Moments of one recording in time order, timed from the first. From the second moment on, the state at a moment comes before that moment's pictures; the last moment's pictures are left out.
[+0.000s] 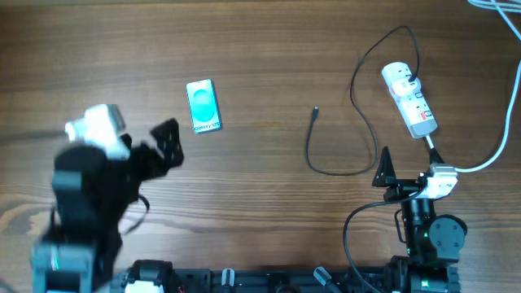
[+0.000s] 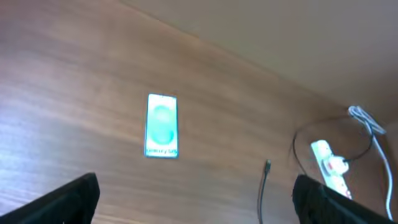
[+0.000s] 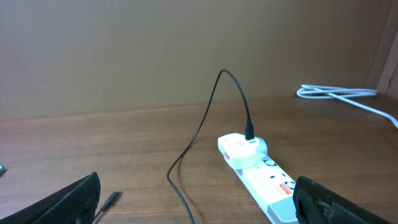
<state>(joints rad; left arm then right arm) -0.09 0.77 1.07 -0.85 0.06 -0.47 -0.10 0.02 0.01 0.00 -0.10 0.09</state>
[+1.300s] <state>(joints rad) -0.10 1.83 1.29 -0.83 0.06 -0.64 -0.10 0.02 0.01 0.00 -0.10 0.09</state>
